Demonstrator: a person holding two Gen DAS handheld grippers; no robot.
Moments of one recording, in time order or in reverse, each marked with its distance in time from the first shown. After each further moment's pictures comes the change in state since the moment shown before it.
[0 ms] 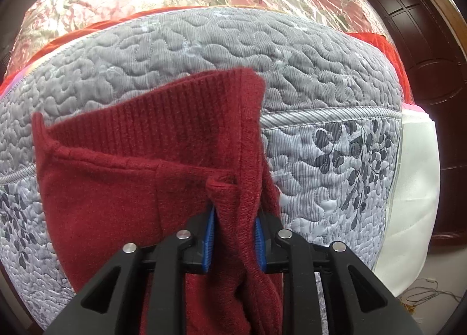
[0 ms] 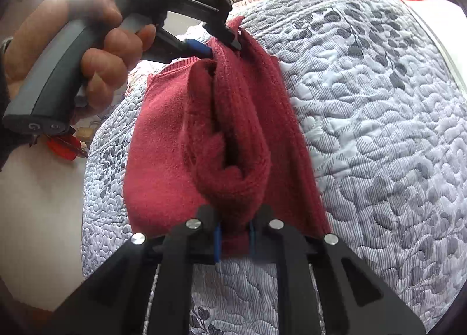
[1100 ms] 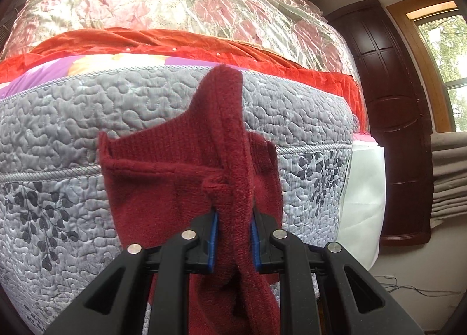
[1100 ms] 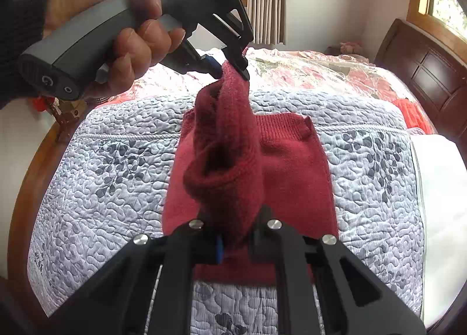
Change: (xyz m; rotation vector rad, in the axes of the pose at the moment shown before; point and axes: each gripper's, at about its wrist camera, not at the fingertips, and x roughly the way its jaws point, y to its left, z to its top) left arm -0.123 0.119 0.004 -0.073 -0.039 -0.234; right arm -0.034 0.182 0.014 -0.384 -0.162 -0.285
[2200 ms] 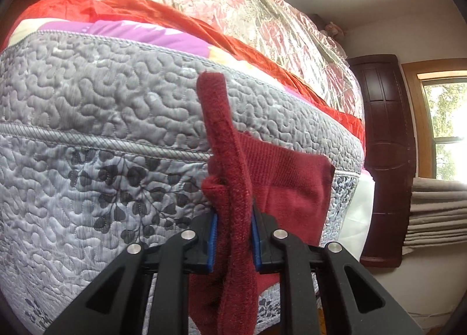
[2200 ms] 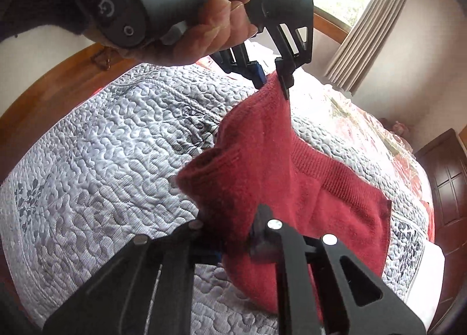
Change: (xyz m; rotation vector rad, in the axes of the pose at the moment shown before) left arm -0.090 0.235 -0.035 -0.202 -0.064 -0.124; right arm 0.029 0.230 -0.002 -0.503 -0.011 0.023
